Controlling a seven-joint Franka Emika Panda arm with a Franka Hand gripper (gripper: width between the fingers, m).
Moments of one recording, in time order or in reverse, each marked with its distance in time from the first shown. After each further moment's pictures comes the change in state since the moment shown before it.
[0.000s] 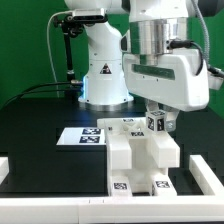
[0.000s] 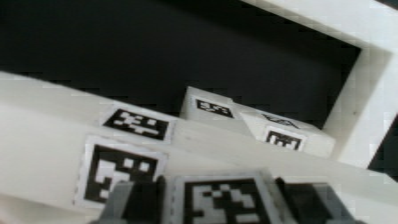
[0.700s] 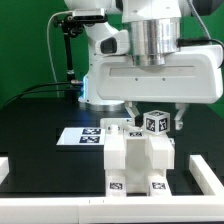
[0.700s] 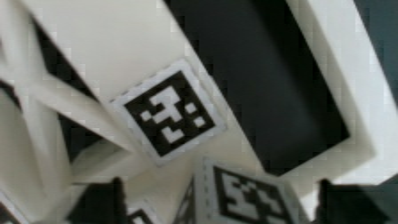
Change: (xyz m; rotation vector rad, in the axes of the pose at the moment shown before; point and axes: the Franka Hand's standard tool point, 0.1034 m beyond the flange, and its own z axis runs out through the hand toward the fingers) arm 0.008 0.001 -0.001 -0.006 -0.007 -0.769
